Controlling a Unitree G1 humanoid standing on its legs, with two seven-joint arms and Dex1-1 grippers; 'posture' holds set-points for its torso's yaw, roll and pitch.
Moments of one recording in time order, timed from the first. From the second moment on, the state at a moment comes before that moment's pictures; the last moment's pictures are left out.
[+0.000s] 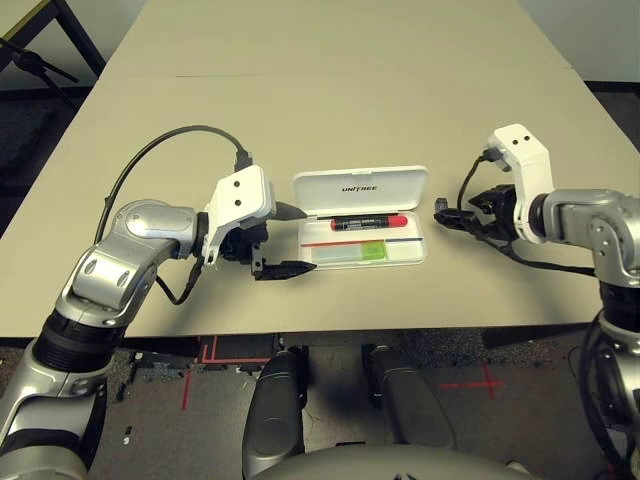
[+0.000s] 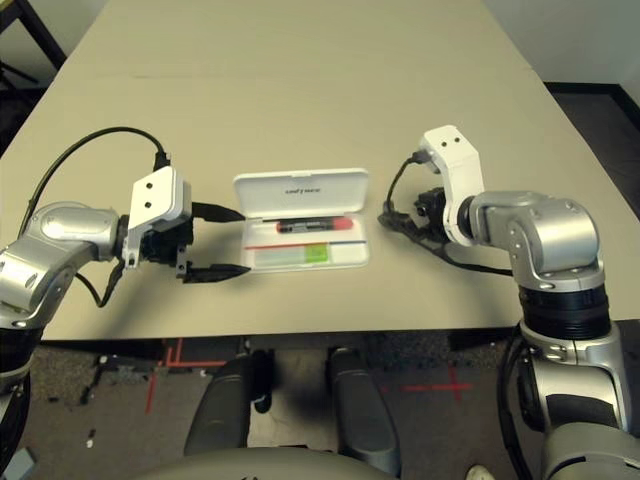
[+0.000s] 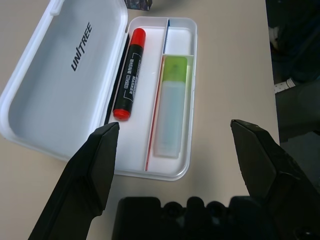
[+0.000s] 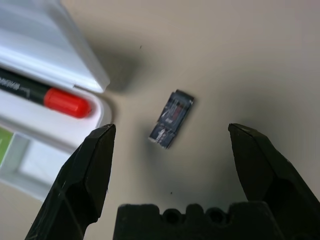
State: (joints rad) left arm -0.44 0.80 -0.14 -0.34 -0.37 0.58 -1.12; right arm -0.59 -0.60 -0.07 -0.23 0.33 1.37 0.52
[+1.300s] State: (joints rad) left arm -0.44 0.81 -0.17 -0.34 -0.36 0.56 -1.13; right arm -0.56 -0.55 0.02 -0.01 0.26 1.07 0.47
